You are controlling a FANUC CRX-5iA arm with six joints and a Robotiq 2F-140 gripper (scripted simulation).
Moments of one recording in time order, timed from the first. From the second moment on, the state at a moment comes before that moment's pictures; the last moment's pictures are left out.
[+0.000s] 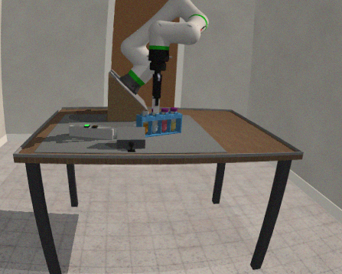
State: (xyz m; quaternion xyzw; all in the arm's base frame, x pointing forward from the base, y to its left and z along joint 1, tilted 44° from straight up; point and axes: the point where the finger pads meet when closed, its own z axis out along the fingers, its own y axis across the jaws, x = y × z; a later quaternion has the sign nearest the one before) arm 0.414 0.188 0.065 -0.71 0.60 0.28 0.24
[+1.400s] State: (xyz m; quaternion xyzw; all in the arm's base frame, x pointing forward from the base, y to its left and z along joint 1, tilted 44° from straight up) arm 0.414 0.188 0.065 -0.89 0.25 0.16 0.34
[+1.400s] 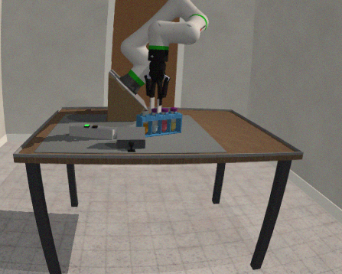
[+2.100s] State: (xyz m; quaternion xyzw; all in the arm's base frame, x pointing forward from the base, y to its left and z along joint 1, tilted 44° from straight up) arm 0.414 0.188 0.065 -0.70 0.61 0.29 0.24
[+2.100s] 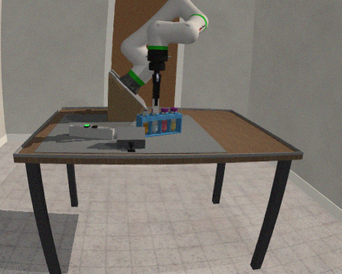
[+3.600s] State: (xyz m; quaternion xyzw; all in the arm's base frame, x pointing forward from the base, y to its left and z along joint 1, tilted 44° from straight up) arm 0.414 0.189 0.065 -0.90 0.22 0.15 0.34
